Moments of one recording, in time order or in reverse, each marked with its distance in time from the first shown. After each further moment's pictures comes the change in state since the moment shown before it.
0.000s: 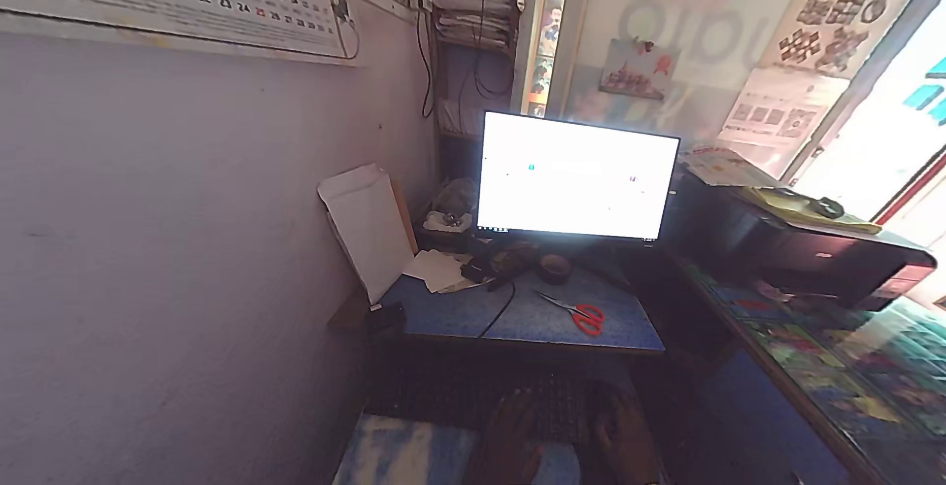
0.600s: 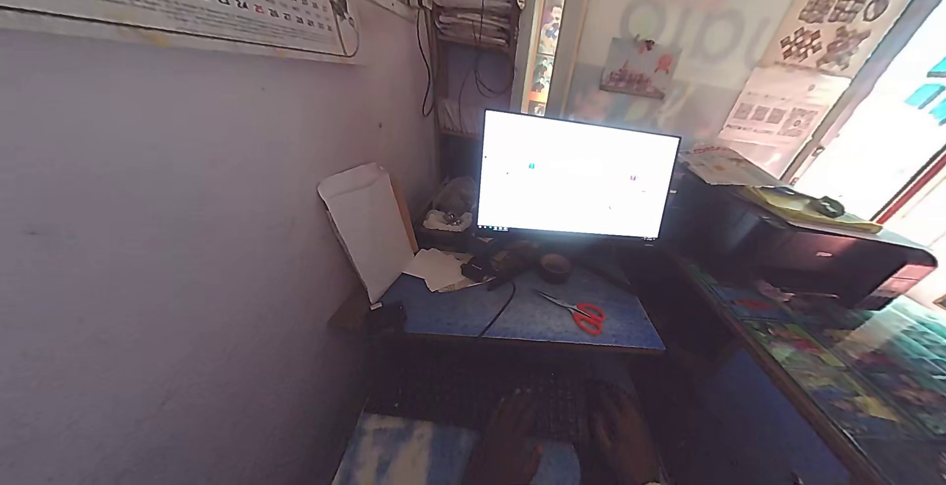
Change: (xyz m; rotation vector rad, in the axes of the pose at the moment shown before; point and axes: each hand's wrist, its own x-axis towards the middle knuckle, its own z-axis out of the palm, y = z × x) left_hand -0.001 0.000 0.001 0.002 -0.004 0.005; right_hand -0.002 0.009 0.011 -0.011 0.031 -0.096
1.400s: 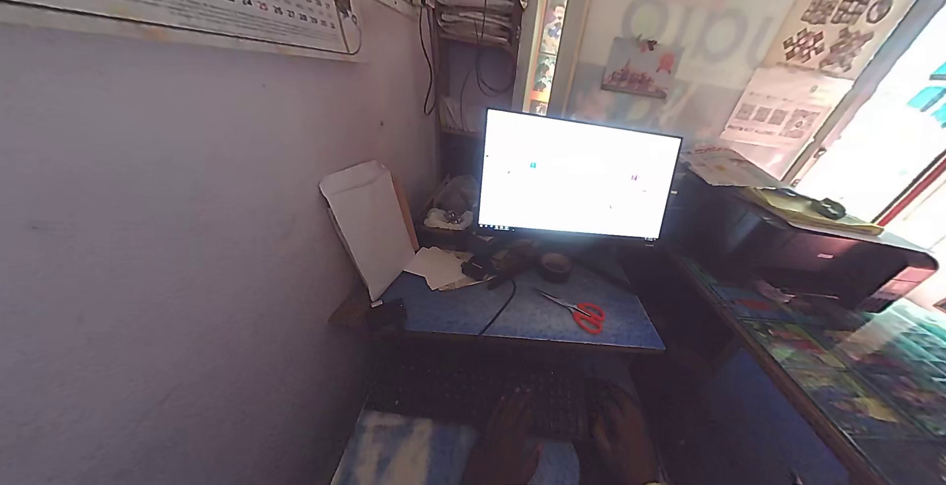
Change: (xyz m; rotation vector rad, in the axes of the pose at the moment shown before) left_hand 0.001 0.002 -0.003 -0.008 -0.038 -0.021; right_hand 0.001 0.000 -0.002 -0.045 0.082 -0.079
